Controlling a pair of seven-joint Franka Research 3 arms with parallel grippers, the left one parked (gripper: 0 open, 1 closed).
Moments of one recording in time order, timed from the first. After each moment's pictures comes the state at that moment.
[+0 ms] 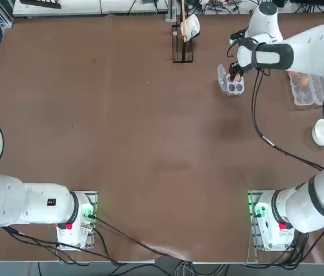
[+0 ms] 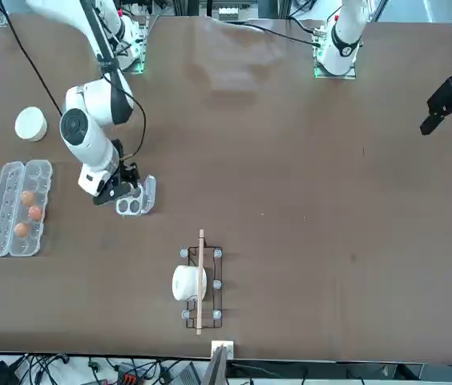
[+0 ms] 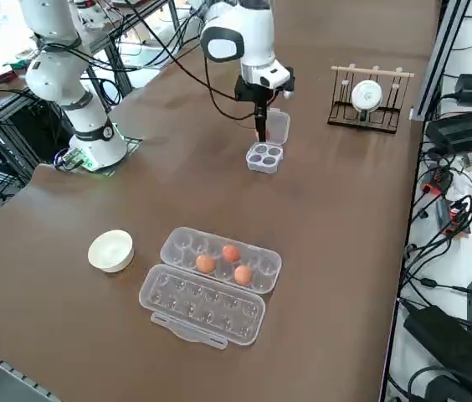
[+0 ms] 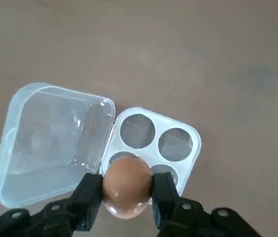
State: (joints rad) arm 0.35 0.29 -0.09 -2.13 0.01 2.43 -0.08
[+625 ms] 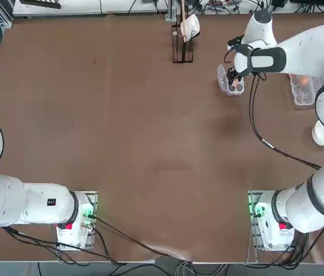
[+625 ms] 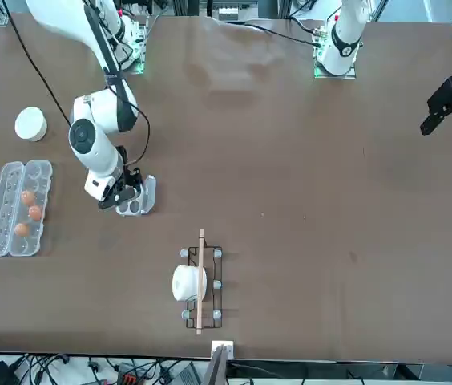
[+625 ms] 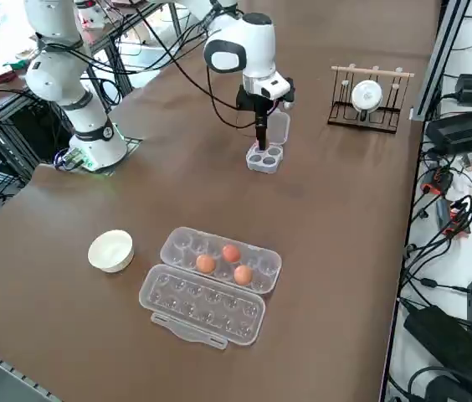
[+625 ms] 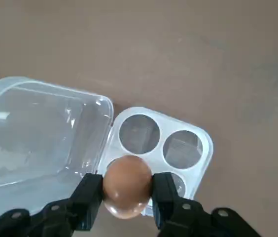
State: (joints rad) arm 0.36 0.34 -0.09 -2.13 0.01 2.46 -0.07
